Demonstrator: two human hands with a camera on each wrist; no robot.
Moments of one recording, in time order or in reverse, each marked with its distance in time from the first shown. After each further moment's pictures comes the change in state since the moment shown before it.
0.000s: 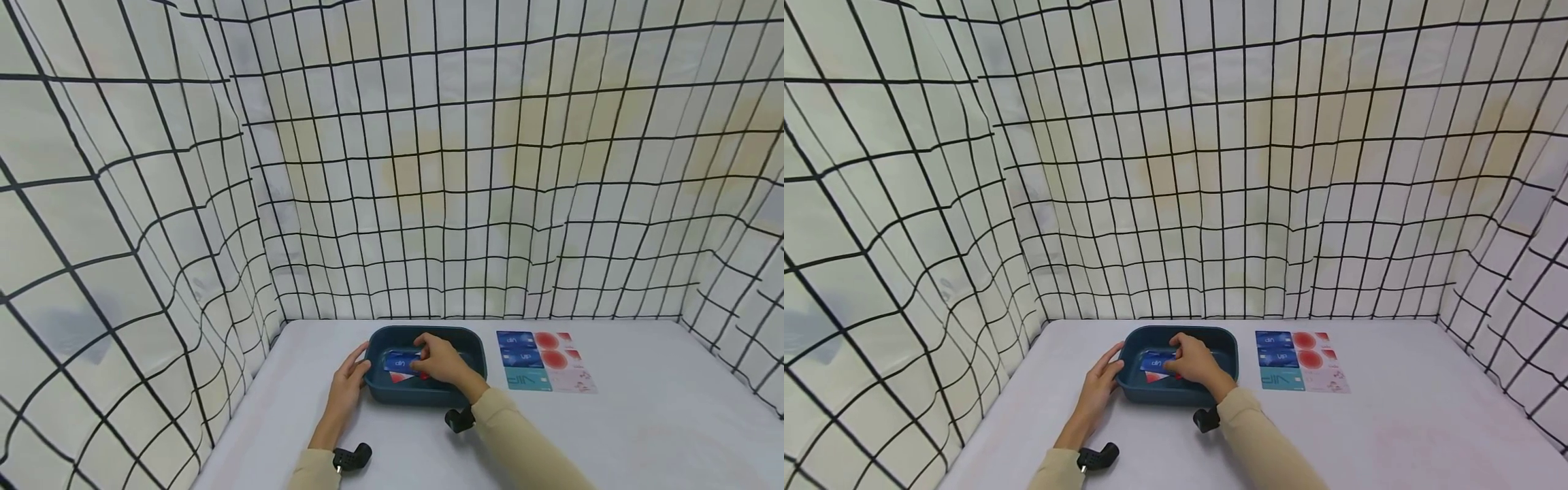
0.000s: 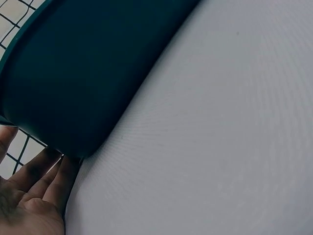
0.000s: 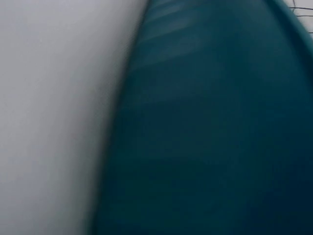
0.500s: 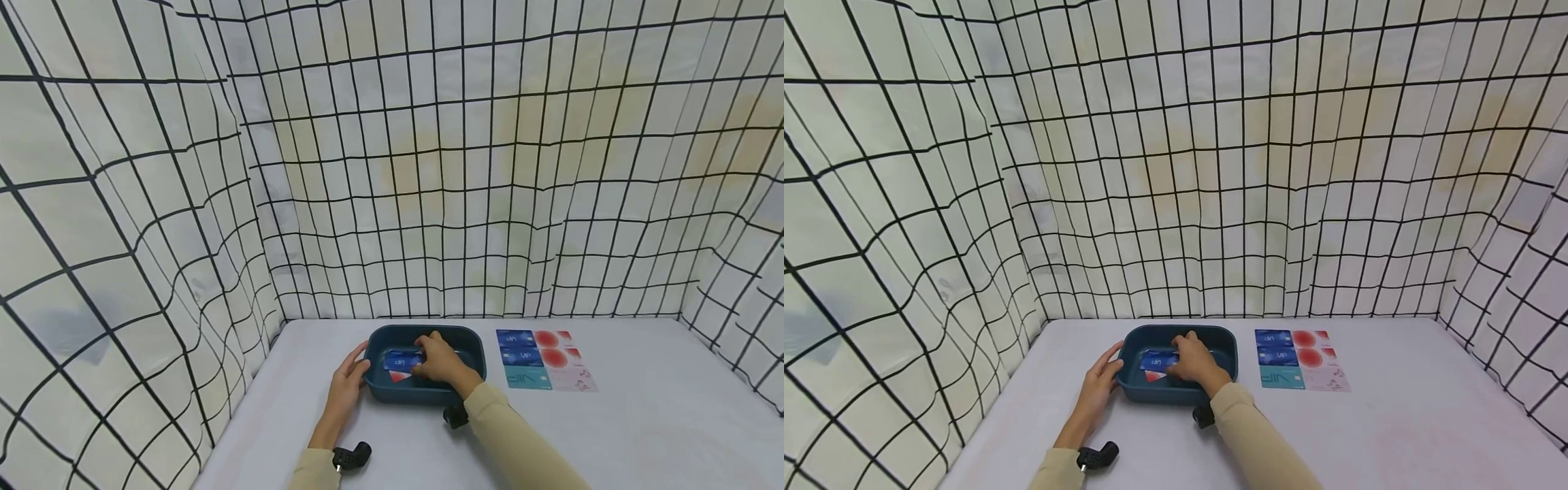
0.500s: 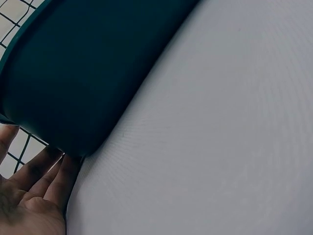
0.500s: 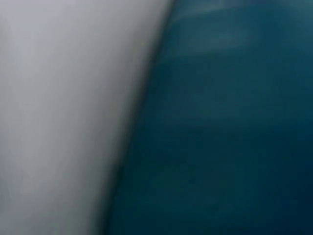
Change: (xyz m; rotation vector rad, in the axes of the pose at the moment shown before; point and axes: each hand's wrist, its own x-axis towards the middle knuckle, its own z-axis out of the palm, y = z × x) left_hand 0.000 0.000 0.000 0.004 0.000 -0.002; right_hand 0.012 0.008 0.008 -0.201 -0.020 0.064
